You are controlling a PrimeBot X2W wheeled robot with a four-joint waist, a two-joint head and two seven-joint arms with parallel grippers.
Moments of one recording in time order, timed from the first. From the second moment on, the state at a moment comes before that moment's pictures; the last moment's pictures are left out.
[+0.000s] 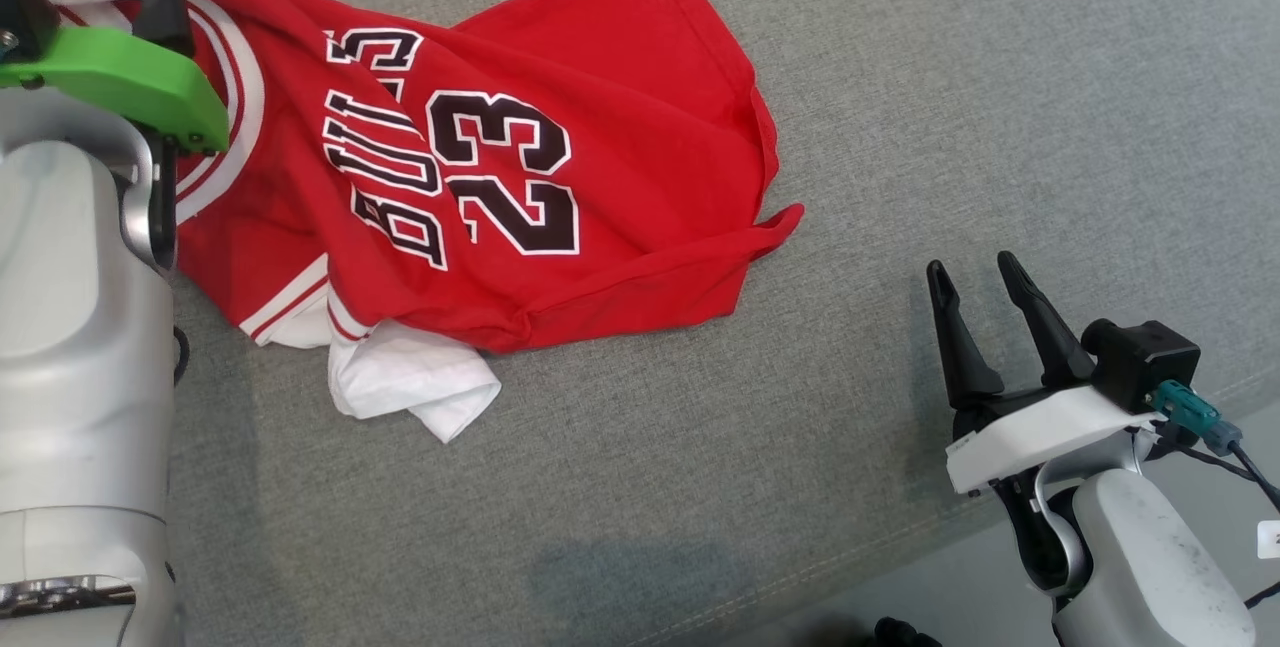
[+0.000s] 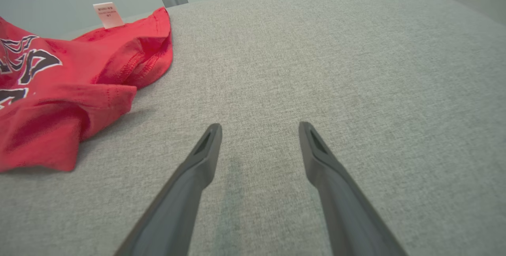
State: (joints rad) left arm -0.99 0.23 -0.04 0.84 -0.11 -0.08 -0.26; right arm -0.26 -0.16 0.15 0.30 0.37 0.13 -0.26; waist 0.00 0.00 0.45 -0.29
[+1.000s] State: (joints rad) left arm -0.44 0.05 -0.09 0.72 -0.38 -0.09 -0.26; right arm -0.23 -0.16 0.18 0.35 0.39 0.13 -0.26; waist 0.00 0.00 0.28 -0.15
